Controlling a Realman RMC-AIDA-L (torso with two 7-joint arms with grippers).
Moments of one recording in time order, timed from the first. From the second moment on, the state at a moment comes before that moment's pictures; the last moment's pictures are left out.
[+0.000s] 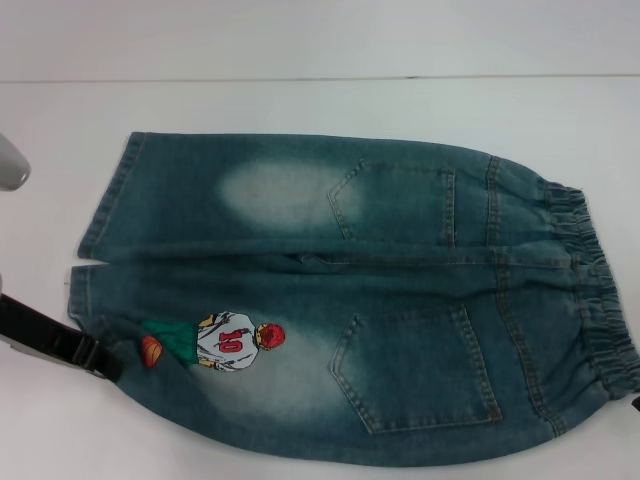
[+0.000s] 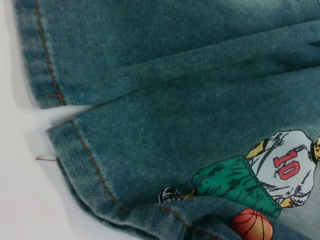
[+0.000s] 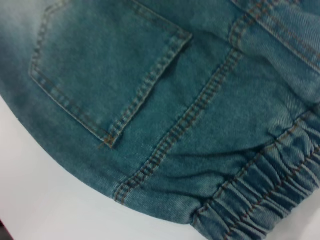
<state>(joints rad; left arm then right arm) -0.57 -2.16 0.81 1.17 2.81 1.74 -2.44 0.60 2.05 -0.80 -1.17 -2.87 -1.91 2.05</state>
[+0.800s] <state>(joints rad) -0.58 -2.15 0.81 1.14 2.81 1.72 -2.44 0.59 2.08 -0.83 -1.16 -2.83 -1.86 1.98</state>
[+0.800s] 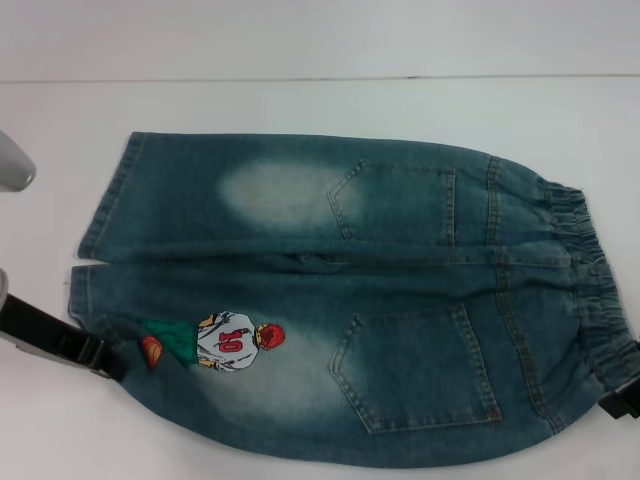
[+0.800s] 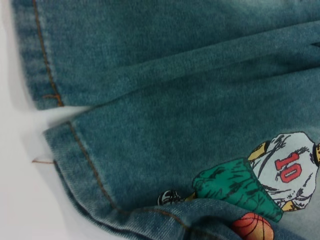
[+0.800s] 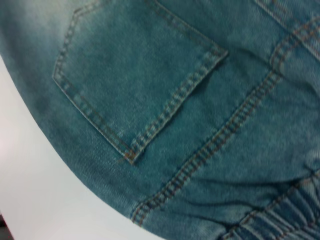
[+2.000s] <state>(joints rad) -0.62 -2.14 0.80 1.08 2.81 1.67 -2.45 0.55 2.08 -0.71 -1.13 -2.77 -1.83 1.80</state>
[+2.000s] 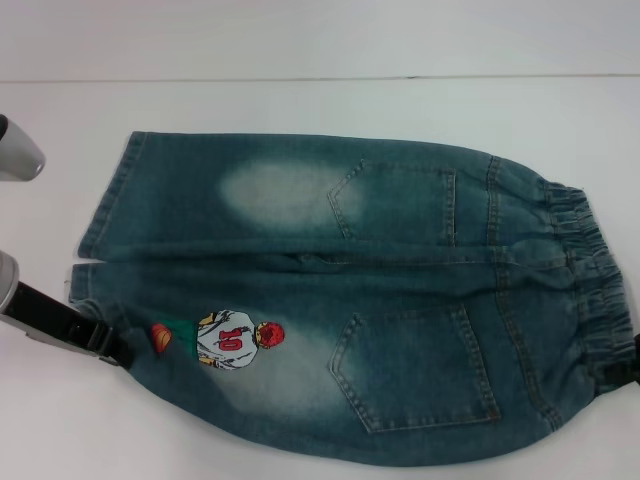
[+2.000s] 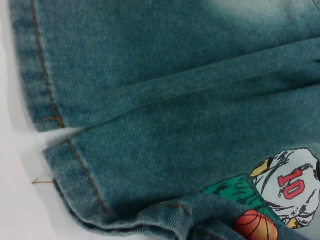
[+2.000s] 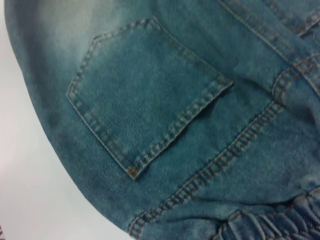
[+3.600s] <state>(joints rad) -0.73 -2.11 0.72 1.03 2.67 1.29 -2.43 0.56 2.00 -0.40 -0.96 -2.41 -1.57 1.84</state>
